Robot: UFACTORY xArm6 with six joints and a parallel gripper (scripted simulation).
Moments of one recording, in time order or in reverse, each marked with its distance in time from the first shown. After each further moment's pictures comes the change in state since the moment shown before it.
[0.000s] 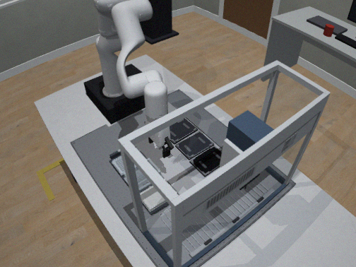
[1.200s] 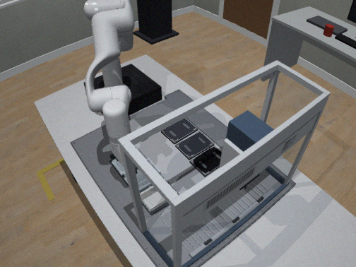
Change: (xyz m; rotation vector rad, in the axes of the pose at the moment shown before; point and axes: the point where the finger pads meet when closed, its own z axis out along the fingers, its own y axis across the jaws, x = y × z) arm -0.148 -0.001 0.000 -0.001 -0.001 0.001
